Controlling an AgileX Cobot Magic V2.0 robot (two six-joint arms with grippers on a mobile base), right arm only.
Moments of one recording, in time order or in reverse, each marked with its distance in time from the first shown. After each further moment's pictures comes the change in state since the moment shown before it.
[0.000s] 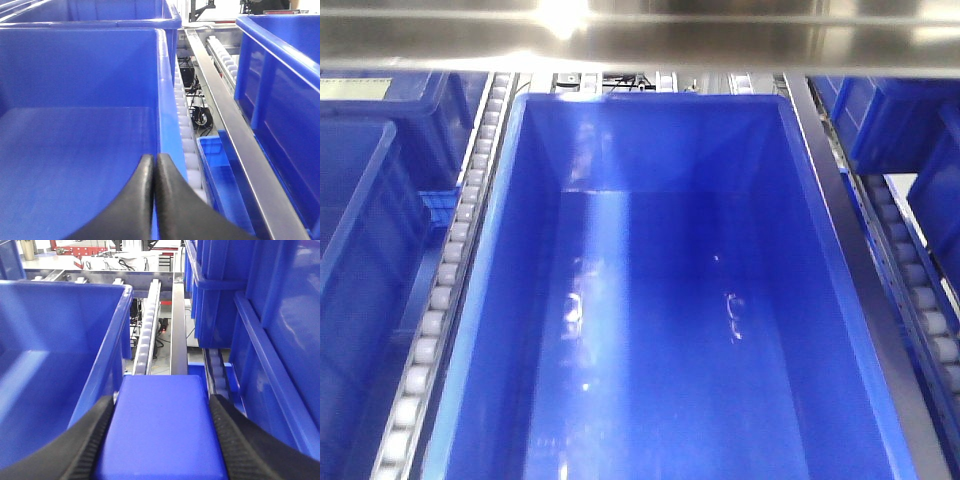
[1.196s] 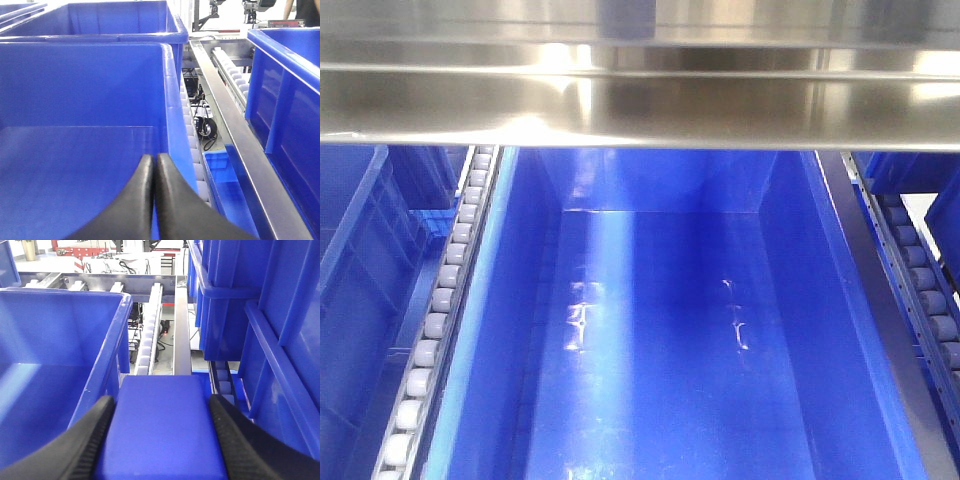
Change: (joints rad) arm 0.000 0.000 0.000 0.000 -0.001 0.000
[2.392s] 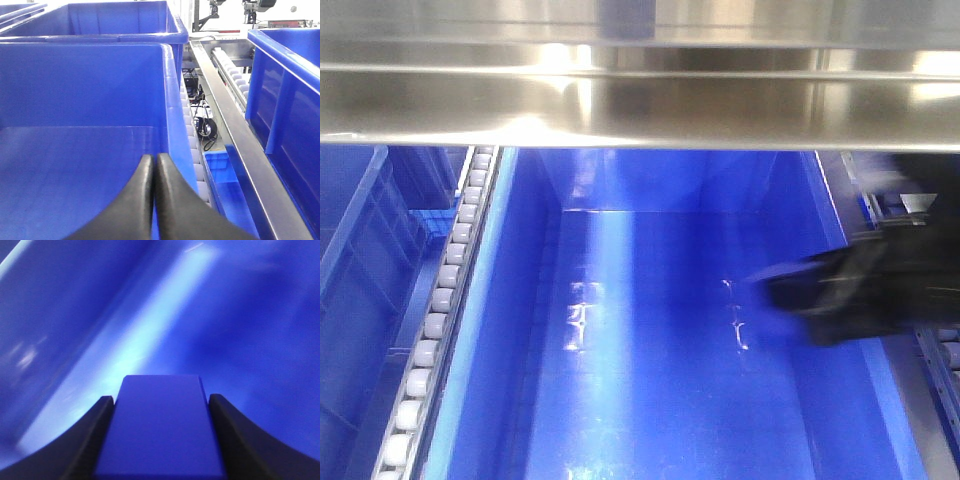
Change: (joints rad) arm 0.326 0.910 -0.563 0.515 0.384 -0.458
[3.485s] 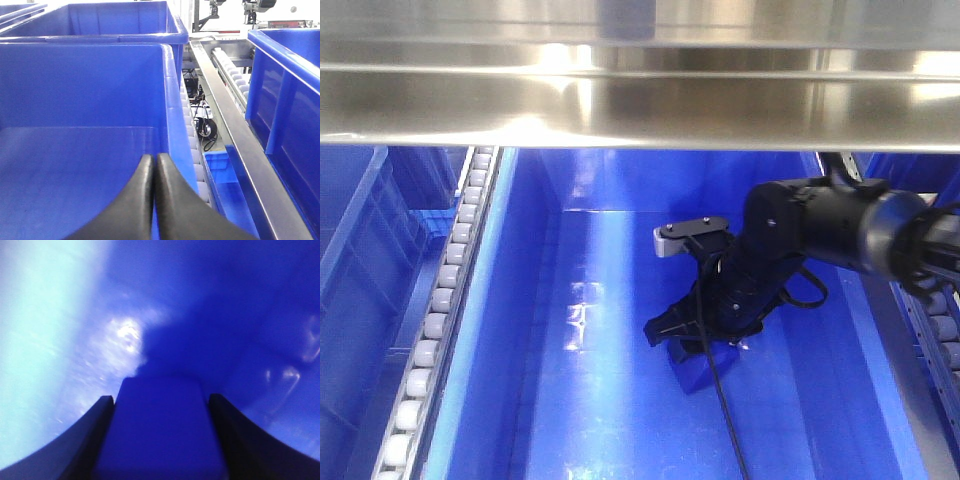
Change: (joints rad) arm 0.139 0.714 -0.330 -0.332 0.109 0.458
